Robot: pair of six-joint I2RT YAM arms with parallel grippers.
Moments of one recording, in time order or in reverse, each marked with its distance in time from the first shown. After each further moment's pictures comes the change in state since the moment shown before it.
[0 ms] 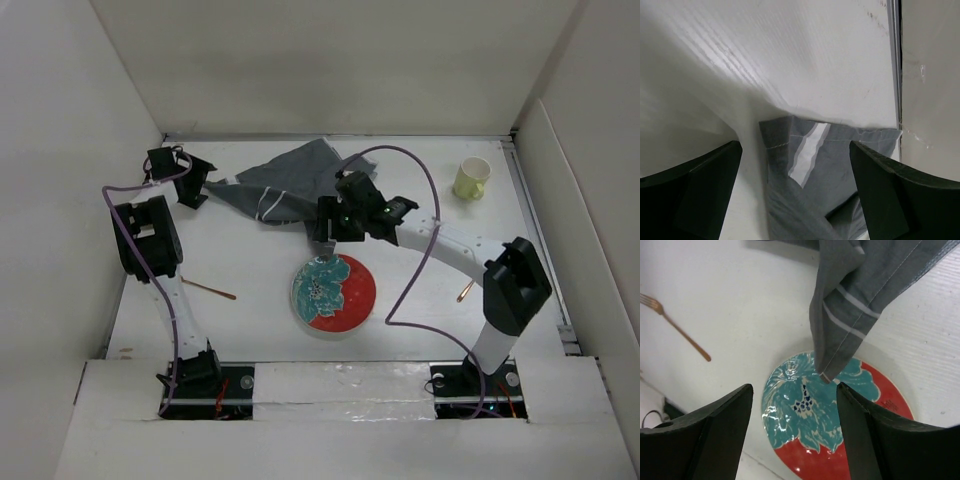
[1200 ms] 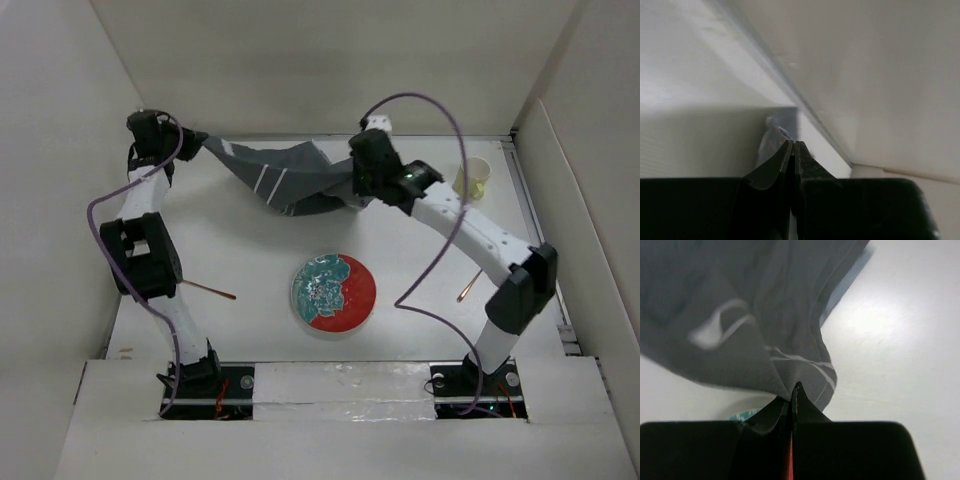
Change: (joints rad) left arm -0.022 -0.172 0.078 0.052 0.104 -0.060; right arm -0.037 0.061 0.348 -0.253 0.458 -0.211
